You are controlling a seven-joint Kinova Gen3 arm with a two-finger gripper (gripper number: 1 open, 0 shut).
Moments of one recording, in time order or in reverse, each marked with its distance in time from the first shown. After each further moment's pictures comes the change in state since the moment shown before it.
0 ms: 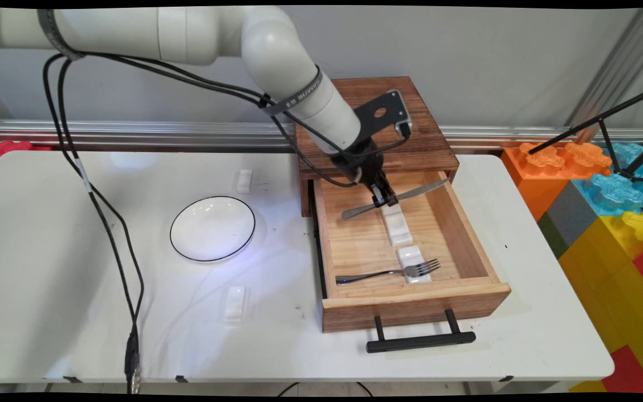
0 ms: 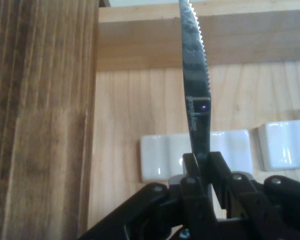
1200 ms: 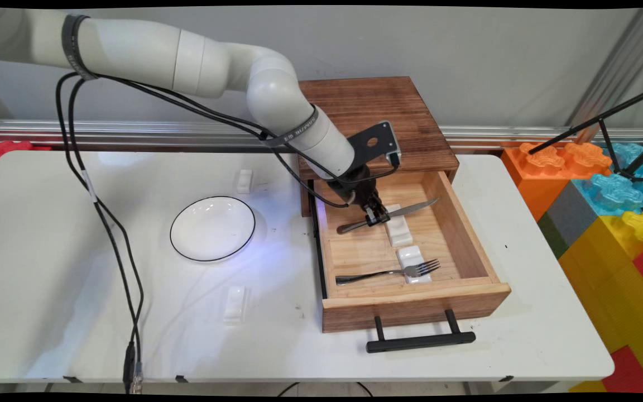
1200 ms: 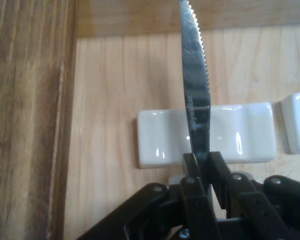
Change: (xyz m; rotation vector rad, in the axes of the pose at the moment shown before) arm -0.034 0.000 0.046 0.001 -0.008 0.004
